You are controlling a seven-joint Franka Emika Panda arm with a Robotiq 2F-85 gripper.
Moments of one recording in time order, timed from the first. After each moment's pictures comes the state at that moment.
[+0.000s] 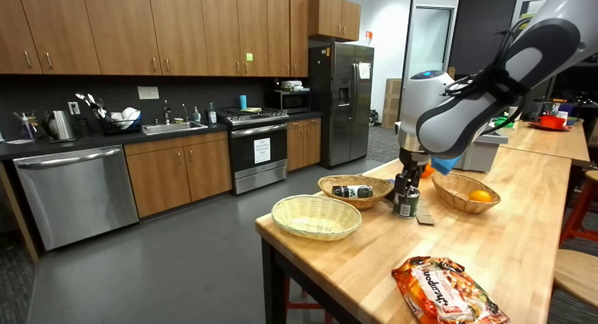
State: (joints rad) arm -0.05 -0.11 -0.03 -2.50 -0.40 2.58 -0.06
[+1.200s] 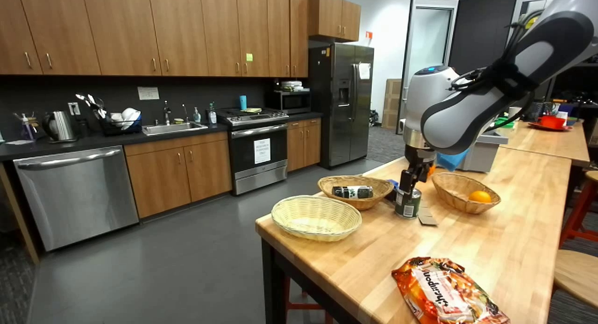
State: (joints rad) arm -0.07 -0.15 -0.03 -2.50 -0.41 2.53 -0.06
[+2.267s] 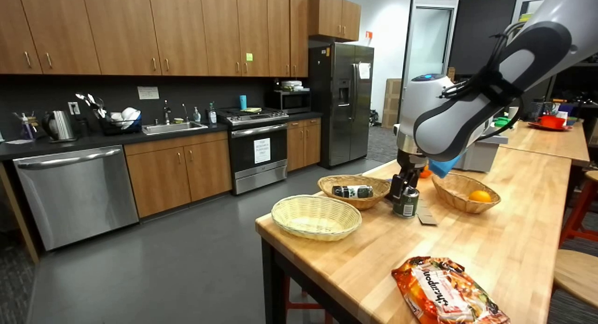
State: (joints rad) arm -0.05 -0.09 -0.03 -2.50 -0.34 2.62 -0.09
